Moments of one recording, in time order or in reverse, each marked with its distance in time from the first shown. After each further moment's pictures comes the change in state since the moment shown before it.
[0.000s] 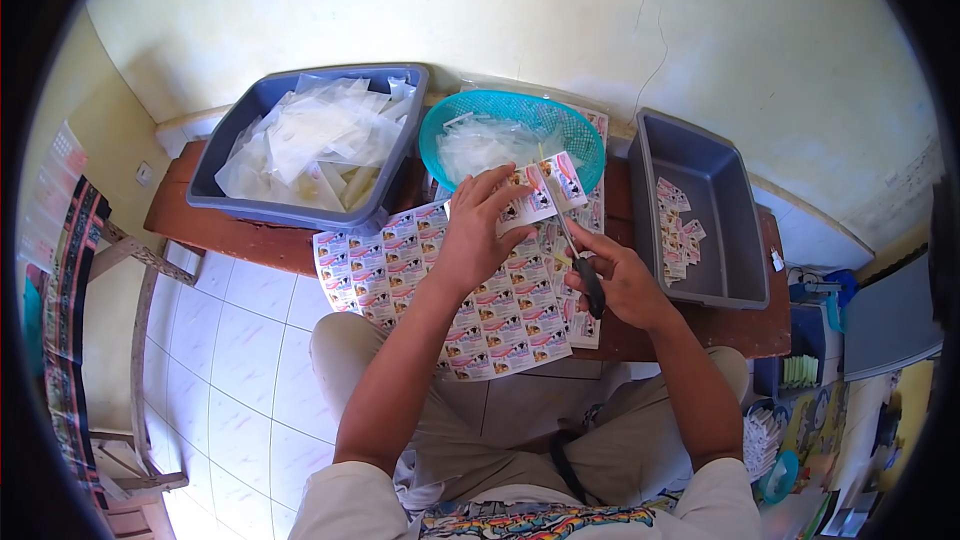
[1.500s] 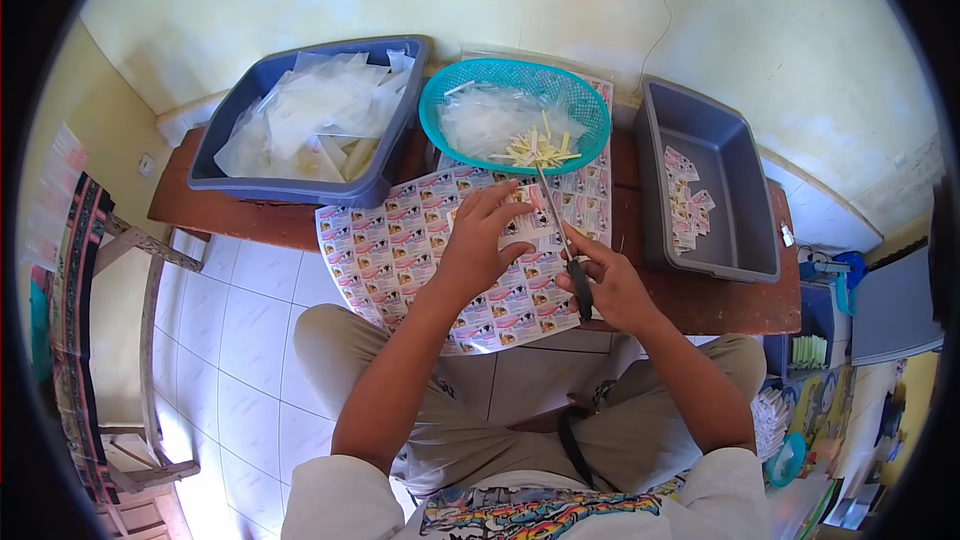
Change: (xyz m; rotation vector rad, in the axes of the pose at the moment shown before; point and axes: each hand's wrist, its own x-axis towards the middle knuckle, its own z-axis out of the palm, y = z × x) left_hand -0.059 0.003 0.010 -0.017 -0.161 -0.066; right_hand -0.023 0.043 0.034 0.070 0.074 0.119
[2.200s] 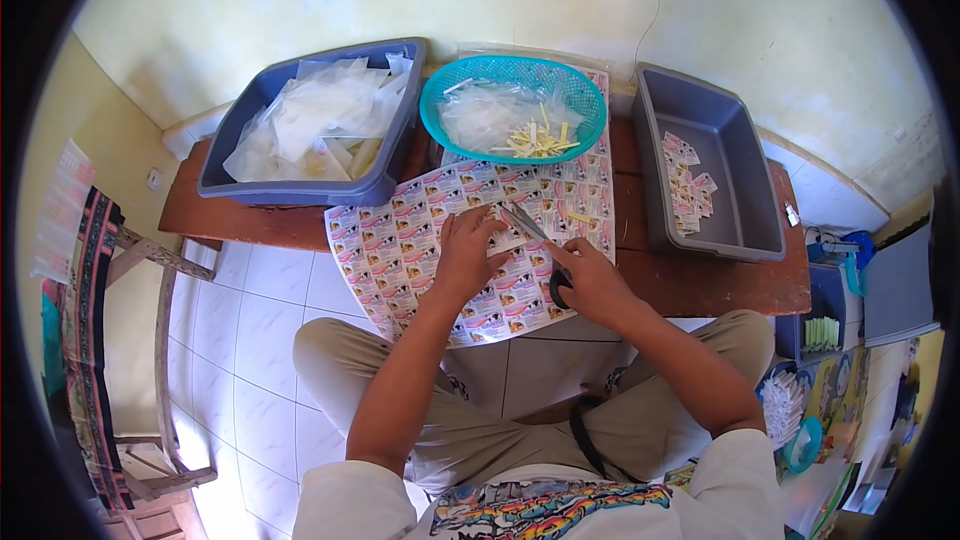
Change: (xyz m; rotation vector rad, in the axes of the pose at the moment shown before) left_hand -0.048 -0.040 0.021 0.181 -0.107 -0.202; right_hand 0.009 0.047 0.010 -0.885 0.020 -0.254
